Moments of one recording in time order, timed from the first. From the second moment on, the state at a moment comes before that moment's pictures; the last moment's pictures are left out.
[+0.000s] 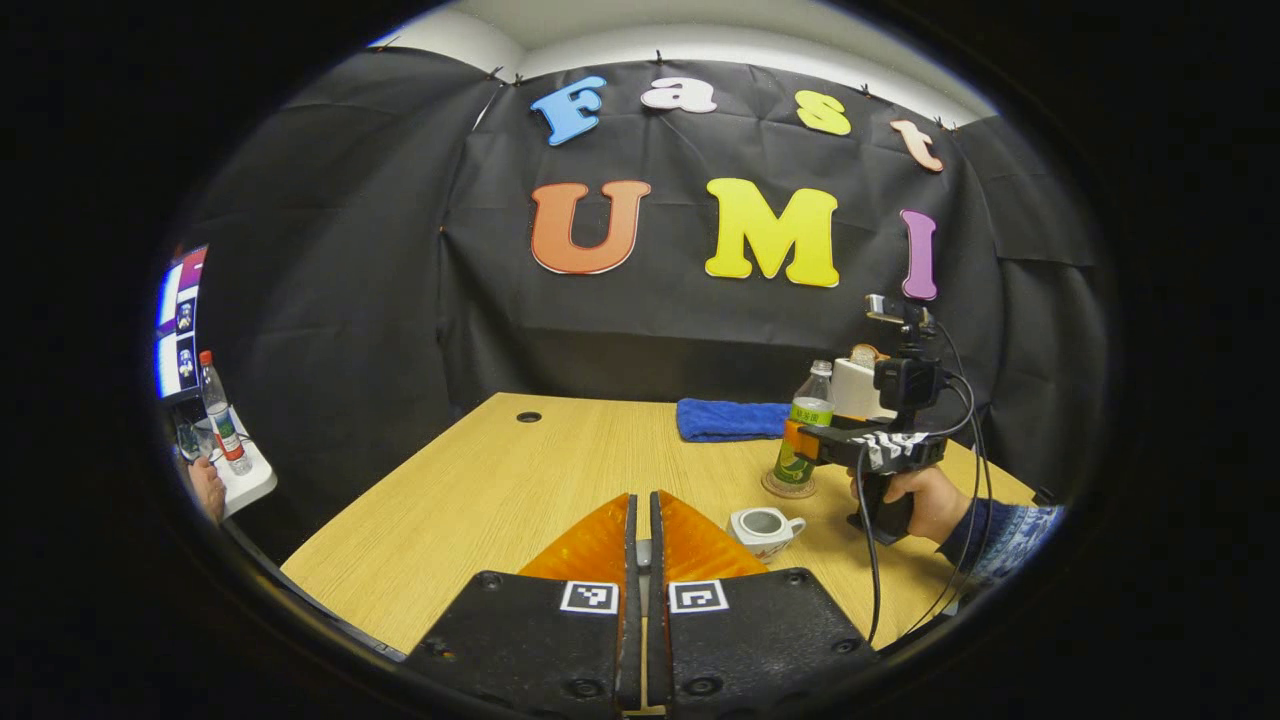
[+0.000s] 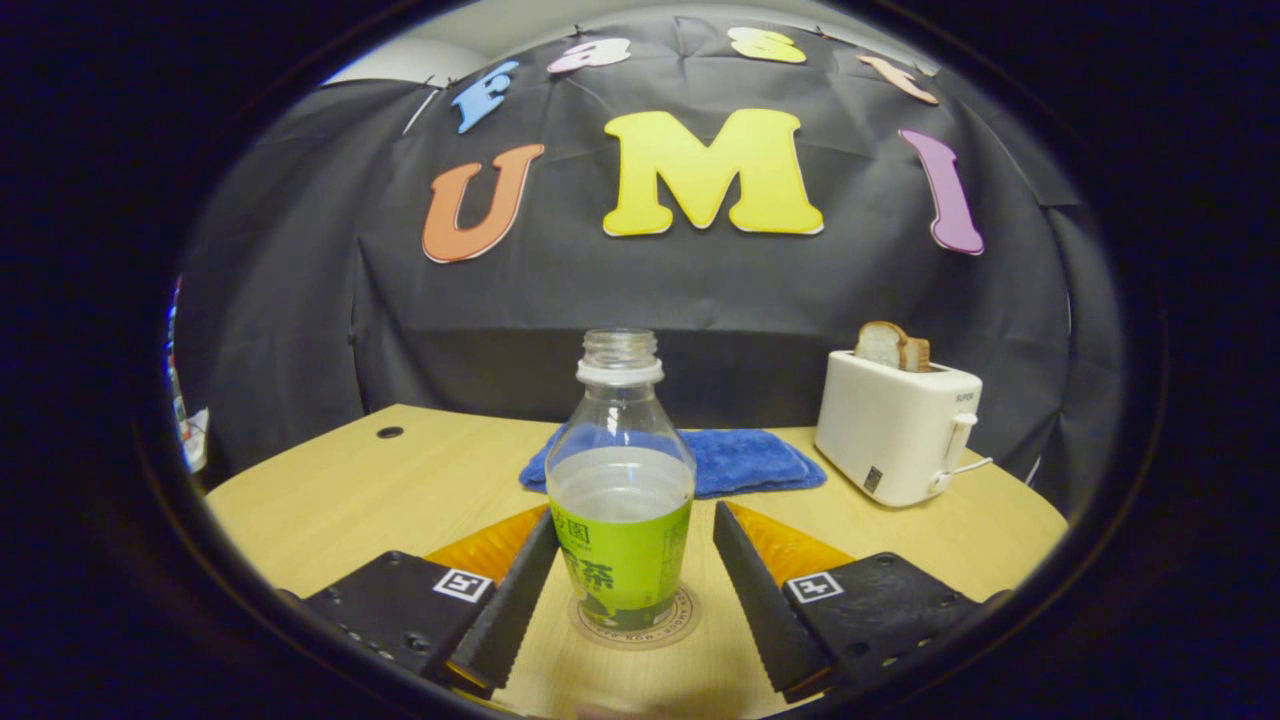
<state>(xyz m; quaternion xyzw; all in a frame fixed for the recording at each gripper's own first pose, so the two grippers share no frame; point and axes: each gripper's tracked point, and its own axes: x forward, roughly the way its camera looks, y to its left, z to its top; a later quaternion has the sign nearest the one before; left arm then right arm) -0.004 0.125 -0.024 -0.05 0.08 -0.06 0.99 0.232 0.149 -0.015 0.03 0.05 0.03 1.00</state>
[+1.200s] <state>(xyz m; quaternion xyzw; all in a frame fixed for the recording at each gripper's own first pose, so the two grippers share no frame) 0.010 0.058 -0.011 -0.03 0.04 -0.05 1.00 0.033 -0.010 0.005 -0.02 -0.02 -0.02 1.00</state>
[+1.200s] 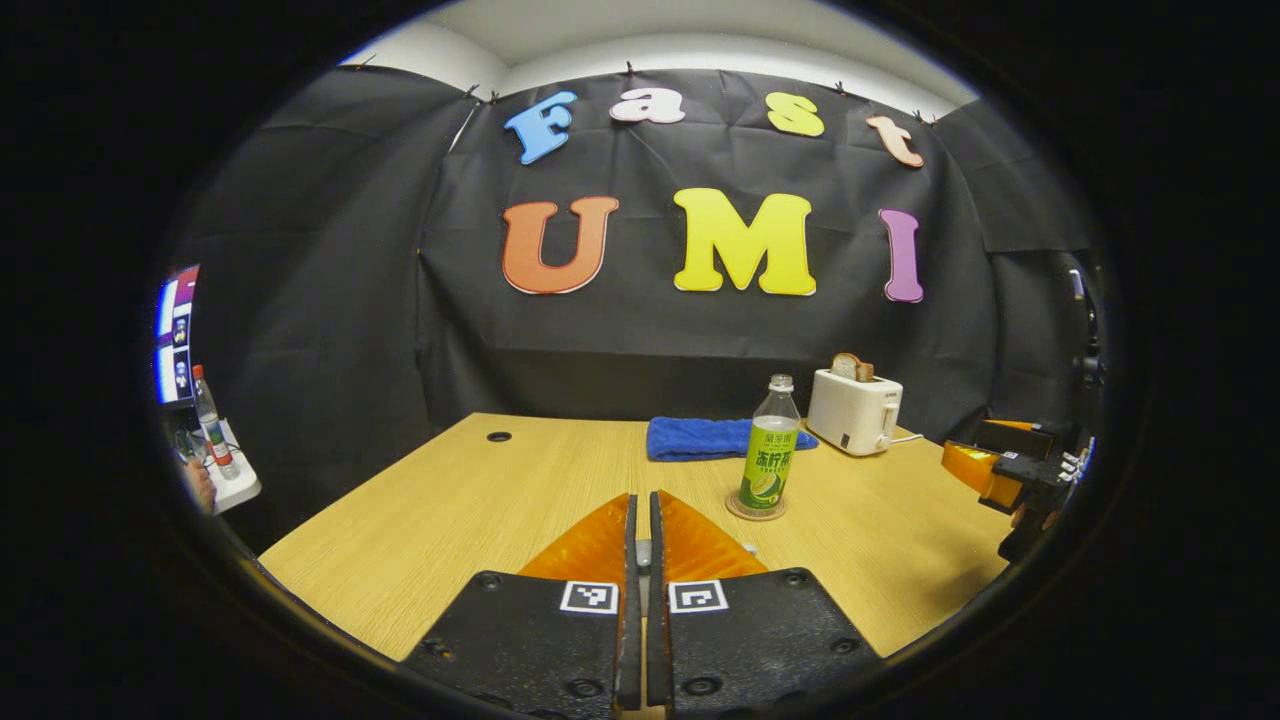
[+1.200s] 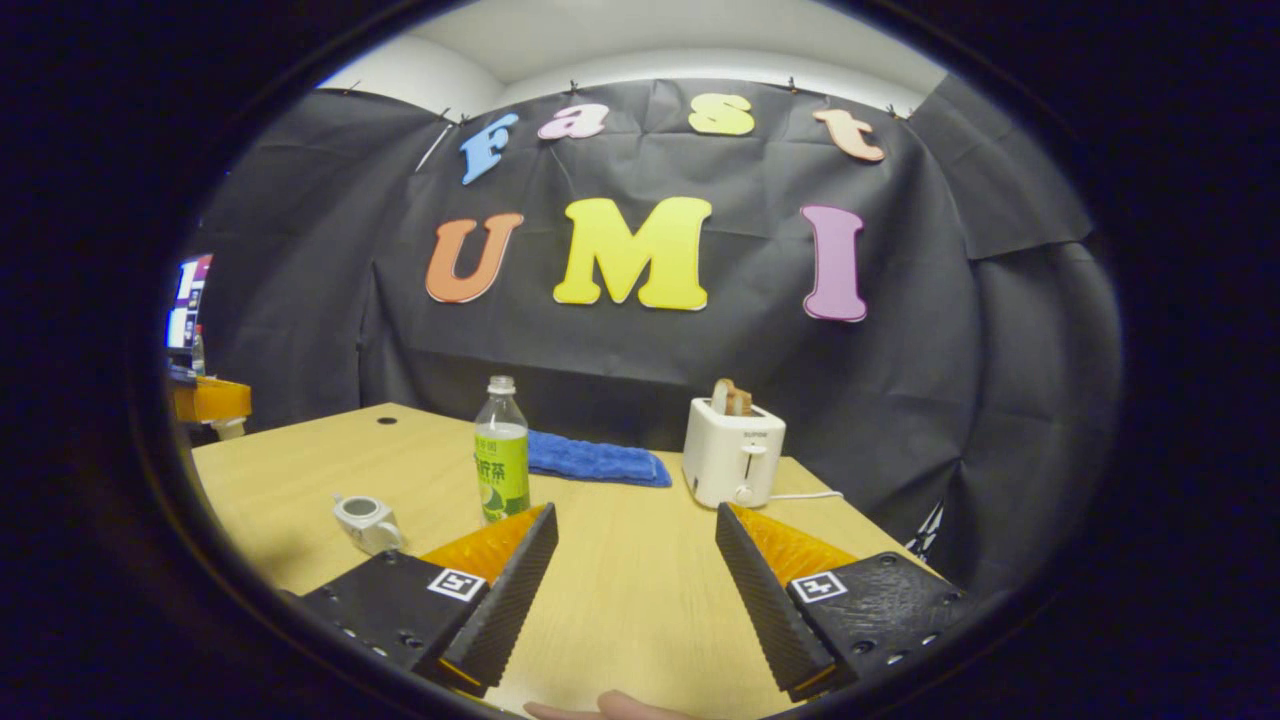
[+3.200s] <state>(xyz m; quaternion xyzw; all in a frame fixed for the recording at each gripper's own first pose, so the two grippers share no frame) 0.121 -0.012 -0.107 -0.01 0.05 -0.07 1.00 0.044 -0.046 -0.007 0.01 -0.01 0.00 1.00</state>
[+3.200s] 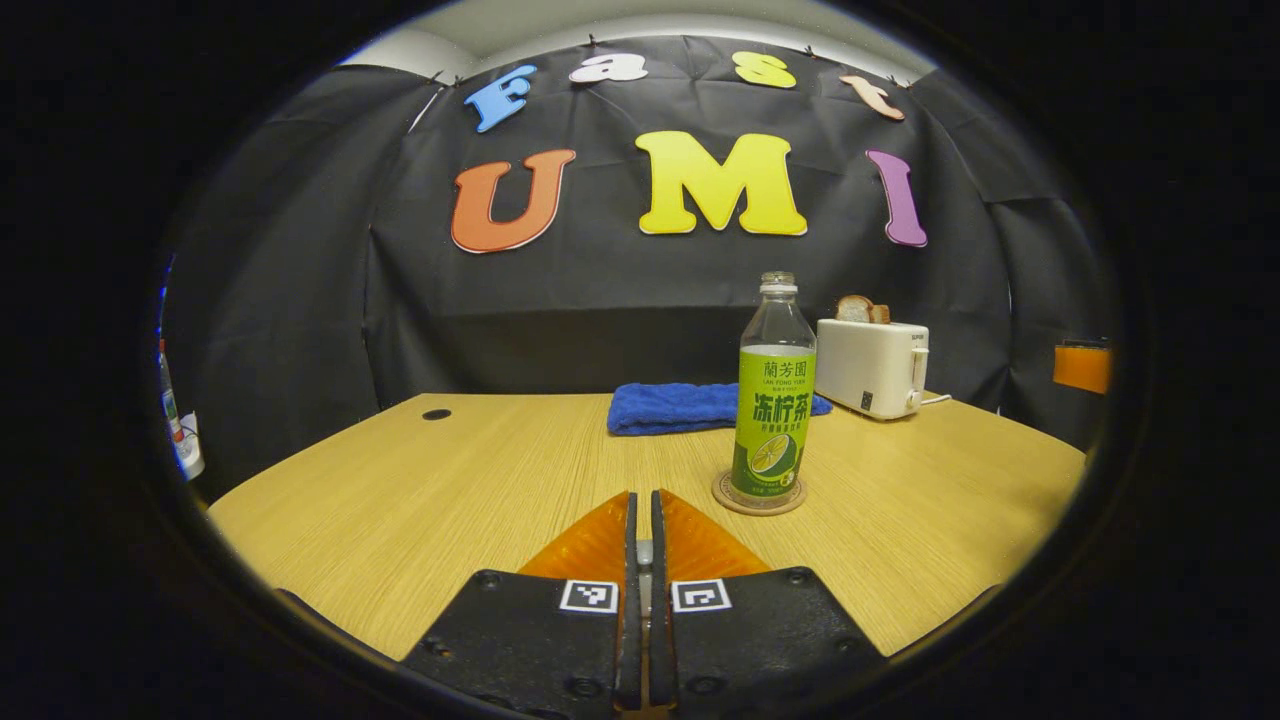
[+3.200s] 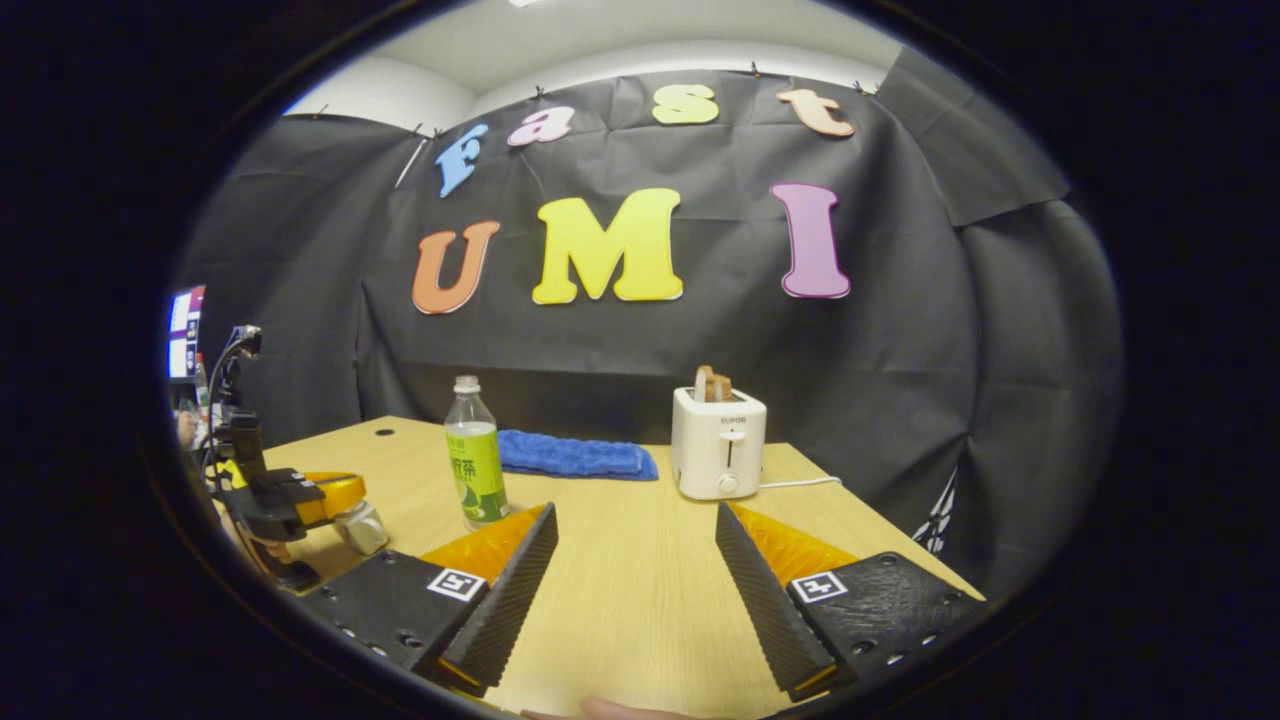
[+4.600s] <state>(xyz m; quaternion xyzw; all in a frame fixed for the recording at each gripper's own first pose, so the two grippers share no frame) 0.032 -0.014 -0.016 -0.01 0.04 -0.05 1.00 -0.003 0.020 0.015 -0.03 -0.03 0.04 1.00</state>
